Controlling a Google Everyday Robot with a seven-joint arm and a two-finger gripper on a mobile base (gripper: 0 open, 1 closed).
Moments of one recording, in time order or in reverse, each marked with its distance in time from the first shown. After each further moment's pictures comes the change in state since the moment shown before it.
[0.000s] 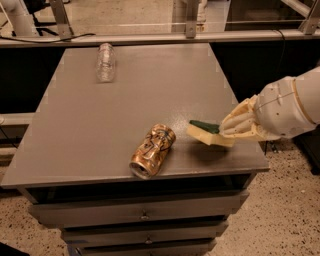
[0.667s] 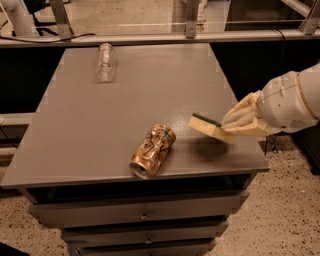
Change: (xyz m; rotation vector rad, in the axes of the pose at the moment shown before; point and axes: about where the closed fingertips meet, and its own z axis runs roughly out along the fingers) arm 0.004 -0.012 -0.003 0.015 -0.017 0.116
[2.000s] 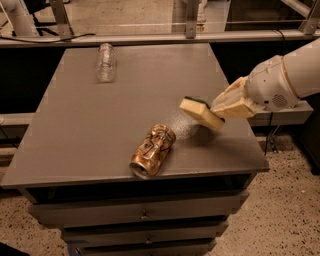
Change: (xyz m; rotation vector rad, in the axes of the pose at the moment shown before) arm -0.010 -0.045 0.021 -0.034 -0.087 0.163
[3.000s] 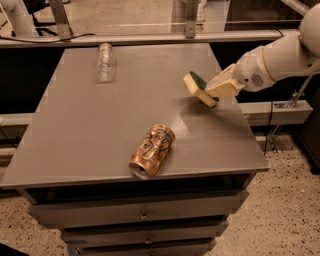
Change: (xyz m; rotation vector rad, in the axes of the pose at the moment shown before) arm 0.018 -0.096 0.041 0.063 -0.035 0.162
